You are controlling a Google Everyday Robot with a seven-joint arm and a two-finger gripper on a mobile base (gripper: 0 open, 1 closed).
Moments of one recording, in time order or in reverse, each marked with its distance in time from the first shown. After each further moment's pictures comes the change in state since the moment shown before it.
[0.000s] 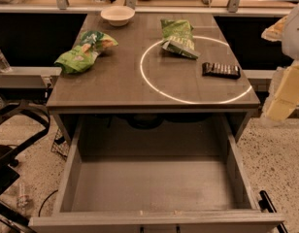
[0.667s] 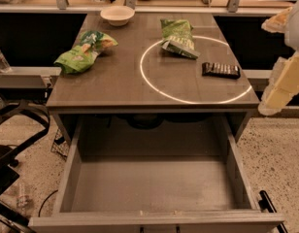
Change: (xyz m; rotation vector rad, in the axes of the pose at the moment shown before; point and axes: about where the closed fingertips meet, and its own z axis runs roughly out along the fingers) arm 0.000 -0.022 0.001 0.035 -0.083 -0.004
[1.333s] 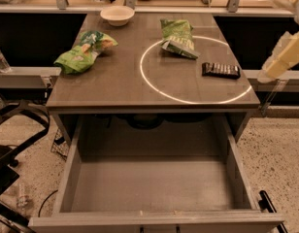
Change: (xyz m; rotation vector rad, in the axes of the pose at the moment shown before) arm 0.001 -0.076 0.008 0.101 -0.272 -0.023
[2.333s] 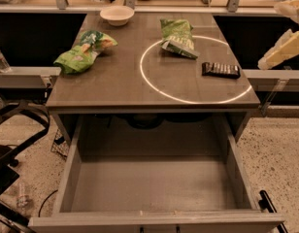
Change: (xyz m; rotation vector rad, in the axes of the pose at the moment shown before) arm 0.055 -0.068 0.036 0.020 -0.208 0.153
